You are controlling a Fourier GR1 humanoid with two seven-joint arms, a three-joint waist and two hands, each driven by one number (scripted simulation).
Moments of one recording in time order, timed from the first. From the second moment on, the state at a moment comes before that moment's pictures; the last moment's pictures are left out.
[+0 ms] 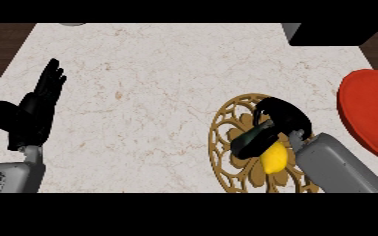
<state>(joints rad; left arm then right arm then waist) -0.14 0.38 0.00 -1.52 0.10 0.19 0.11 -0.45 -0.50 0.60 -1.39 0.21 0.17 0.79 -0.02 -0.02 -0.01</state>
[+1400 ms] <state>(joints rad) -0.10 0.38 0.06 -1.56 0.11 0.15 0.12 0.12 -1.03 -0.14 -2.10 0.22 -0.16 0.43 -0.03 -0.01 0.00</state>
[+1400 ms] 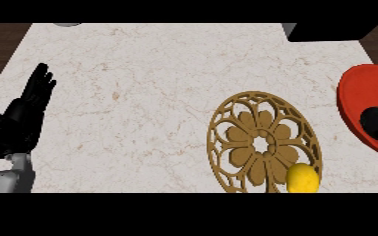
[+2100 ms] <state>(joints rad) -0.16 0.35 0.06 -1.53 0.08 0.11 0.12 -0.11 -0.90 -0.22 -1.46 0.17 -0.04 -0.01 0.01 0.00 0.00</state>
